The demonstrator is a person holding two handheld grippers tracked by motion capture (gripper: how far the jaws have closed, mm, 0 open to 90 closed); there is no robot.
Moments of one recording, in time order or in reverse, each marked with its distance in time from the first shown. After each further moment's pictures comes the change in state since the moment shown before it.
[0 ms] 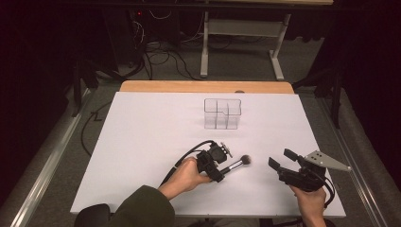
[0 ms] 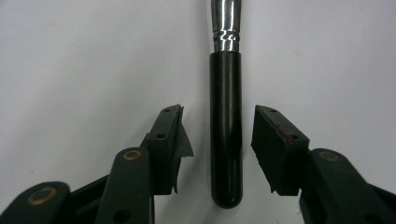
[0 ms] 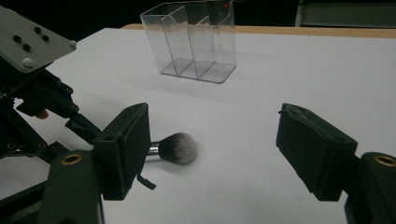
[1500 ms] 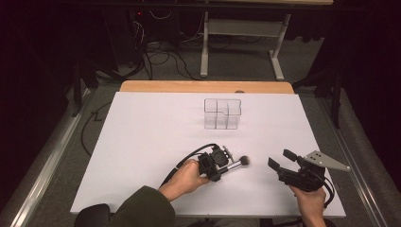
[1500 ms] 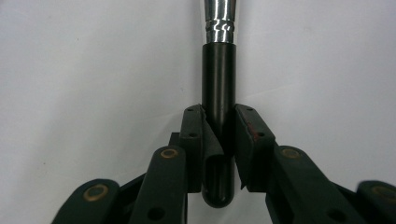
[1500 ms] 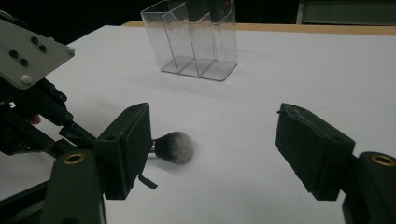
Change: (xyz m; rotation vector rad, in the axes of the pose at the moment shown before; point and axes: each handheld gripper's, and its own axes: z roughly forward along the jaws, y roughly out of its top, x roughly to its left) left arm -0.010 -0.001 0.002 0.056 0.078 0.072; right arm 0.001 0.000 0.001 0.010 0.000 -0.002
